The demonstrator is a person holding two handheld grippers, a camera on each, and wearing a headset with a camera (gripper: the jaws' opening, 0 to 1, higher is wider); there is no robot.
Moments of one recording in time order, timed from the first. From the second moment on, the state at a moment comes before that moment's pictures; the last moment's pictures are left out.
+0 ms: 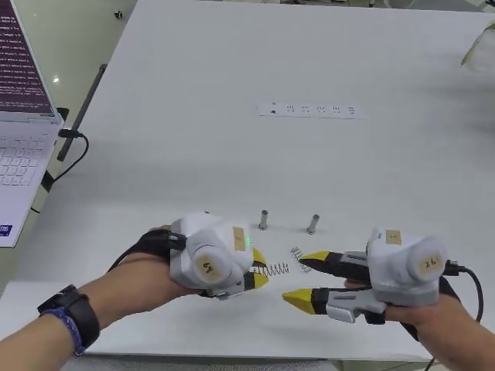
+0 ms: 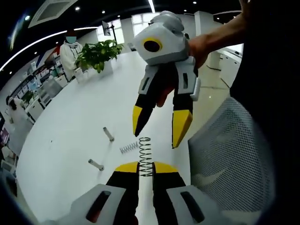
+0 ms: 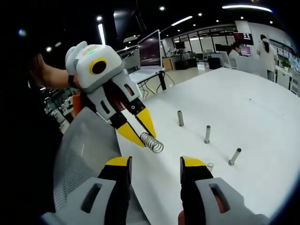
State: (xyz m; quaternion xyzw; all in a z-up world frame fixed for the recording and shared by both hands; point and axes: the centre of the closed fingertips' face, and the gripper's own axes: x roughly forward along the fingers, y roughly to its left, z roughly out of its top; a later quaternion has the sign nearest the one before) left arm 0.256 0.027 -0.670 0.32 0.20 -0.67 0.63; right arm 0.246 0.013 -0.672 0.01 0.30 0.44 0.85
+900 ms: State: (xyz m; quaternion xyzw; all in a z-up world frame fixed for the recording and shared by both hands) left arm 0.230 0.017 -0.665 0.34 0.18 -0.72 0.58; right arm 0.232 0.032 -0.661 -0.04 0.28 0.51 0.81
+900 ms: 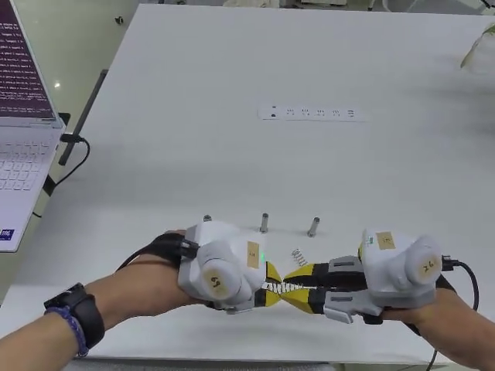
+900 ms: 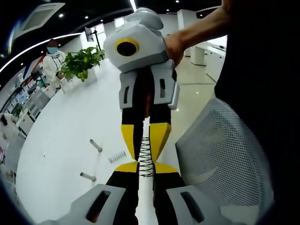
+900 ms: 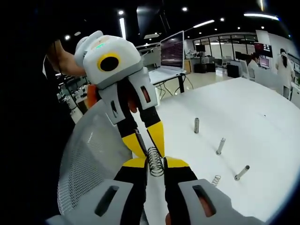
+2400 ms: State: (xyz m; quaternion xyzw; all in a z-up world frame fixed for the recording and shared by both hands) left arm 0.232 -0.003 -0.669 0.24 0.19 -0.73 0.61; right arm 0.227 0.015 -0.659 -0.29 0.31 0.57 0.71
